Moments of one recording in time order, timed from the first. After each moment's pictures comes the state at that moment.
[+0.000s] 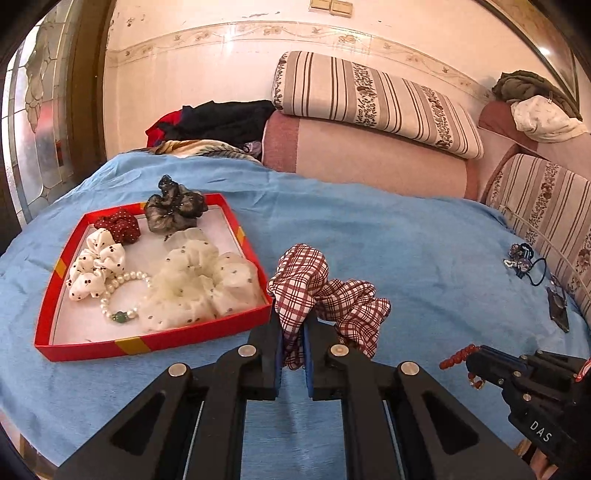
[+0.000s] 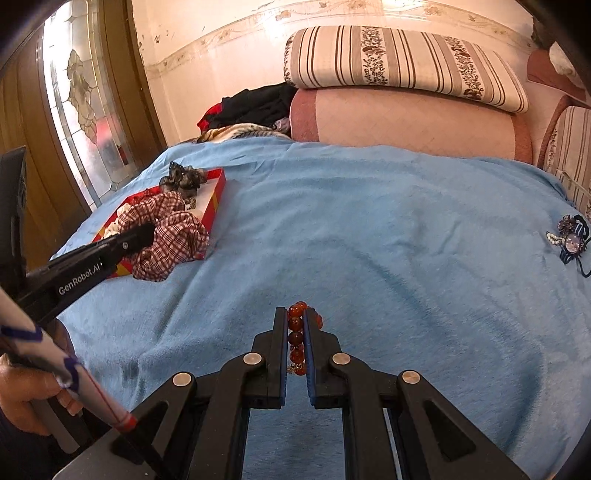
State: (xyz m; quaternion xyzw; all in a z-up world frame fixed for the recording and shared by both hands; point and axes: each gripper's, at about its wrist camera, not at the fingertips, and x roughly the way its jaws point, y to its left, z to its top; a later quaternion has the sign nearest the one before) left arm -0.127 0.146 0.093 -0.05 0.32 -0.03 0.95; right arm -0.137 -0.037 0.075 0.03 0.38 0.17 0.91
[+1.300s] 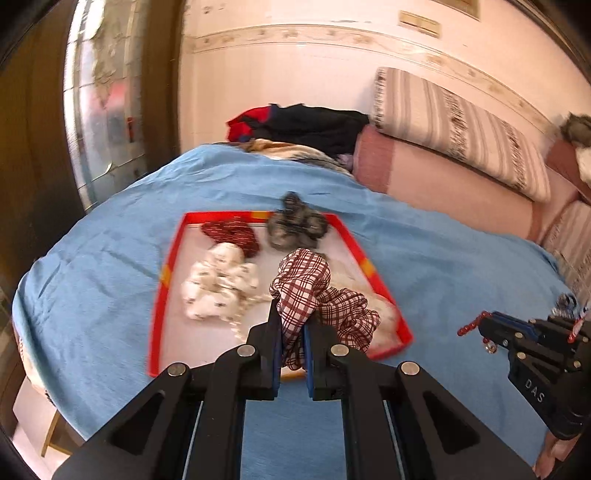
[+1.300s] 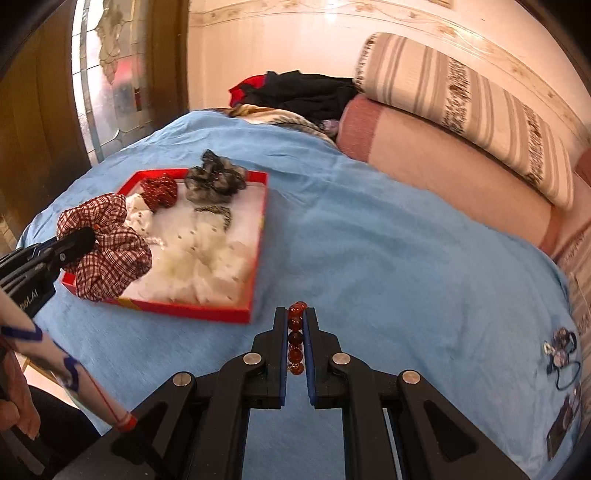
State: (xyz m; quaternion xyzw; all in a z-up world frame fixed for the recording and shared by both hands) left arm -0.129 0.266 0.130 -0.09 0.33 0.10 0.94; right arm -0.067 0.097 0.123 -0.12 0.40 0.17 0.89
